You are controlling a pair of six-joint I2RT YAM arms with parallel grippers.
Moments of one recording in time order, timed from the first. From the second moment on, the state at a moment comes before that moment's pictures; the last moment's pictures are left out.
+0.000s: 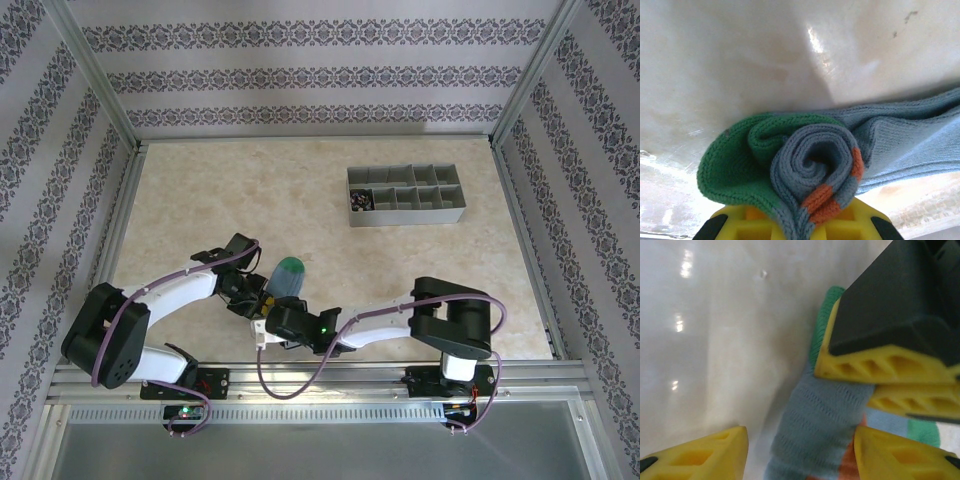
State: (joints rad) left arm -0.47 1.38 0.66 -0.61 0.40 -1.60; right arm 1.34 1.81 0.90 0.01 0.40 -0.61
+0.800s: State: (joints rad) left arm -0.37 1.03 0.64 -0.62 0.31 -1.43; right arm 0.96 1.82 0.97 -0.05 -0.28 -0.34
